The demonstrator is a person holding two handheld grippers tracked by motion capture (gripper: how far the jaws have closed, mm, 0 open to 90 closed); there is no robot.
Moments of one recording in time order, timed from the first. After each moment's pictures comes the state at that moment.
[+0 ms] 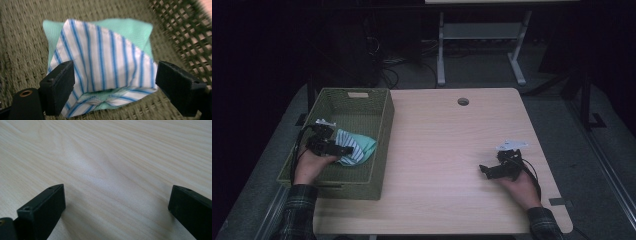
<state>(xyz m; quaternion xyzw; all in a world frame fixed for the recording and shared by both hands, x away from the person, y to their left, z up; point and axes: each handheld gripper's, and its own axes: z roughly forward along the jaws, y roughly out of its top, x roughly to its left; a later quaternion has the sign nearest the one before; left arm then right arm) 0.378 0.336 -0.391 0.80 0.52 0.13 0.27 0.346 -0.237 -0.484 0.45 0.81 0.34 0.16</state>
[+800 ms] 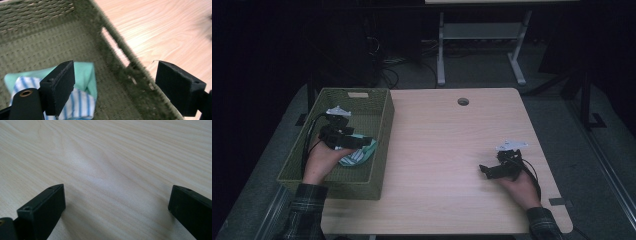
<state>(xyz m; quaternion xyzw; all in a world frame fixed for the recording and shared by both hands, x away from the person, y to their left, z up) 0.362 0.266 -0.333 0.82 0.45 0.13 0.34 0.346 -0.236 -0.484 0.45 0.81 0.34 0.17</state>
